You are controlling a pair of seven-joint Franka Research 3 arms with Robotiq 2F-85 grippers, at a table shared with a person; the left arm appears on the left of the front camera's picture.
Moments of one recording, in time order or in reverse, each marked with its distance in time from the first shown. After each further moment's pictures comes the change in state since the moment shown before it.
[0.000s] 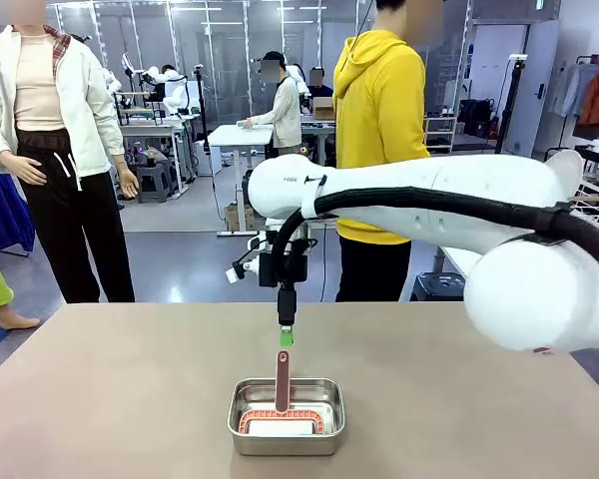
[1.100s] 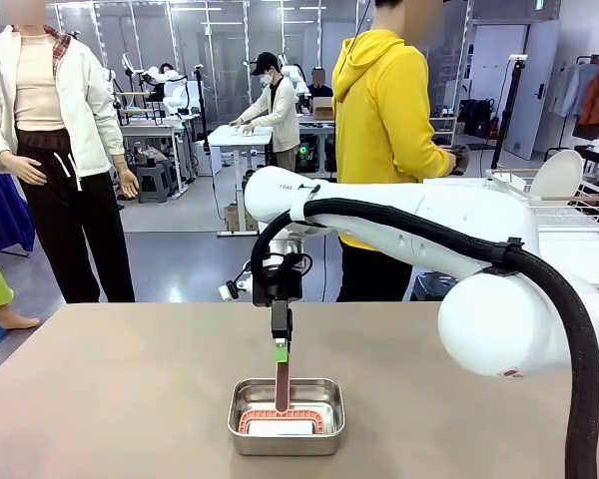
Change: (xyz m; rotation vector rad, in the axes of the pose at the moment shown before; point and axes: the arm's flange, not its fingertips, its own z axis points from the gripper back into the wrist) left arm 0.000 0.000 0.000 0.000 0.000 0.000; right arm 0.009 0.009 -0.032 0.249 0.037 -0.045
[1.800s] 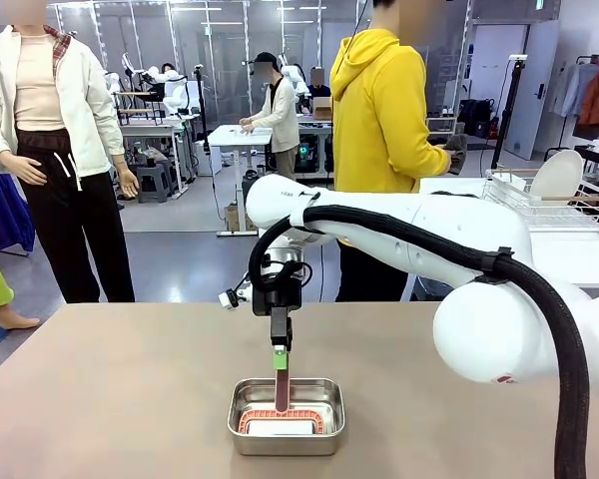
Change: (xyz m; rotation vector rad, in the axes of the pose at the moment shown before) left arm 0.000 0.000 0.000 0.000 0.000 0.000; right arm 0.001 -0.008 -0.015 0.074 0.001 0.002
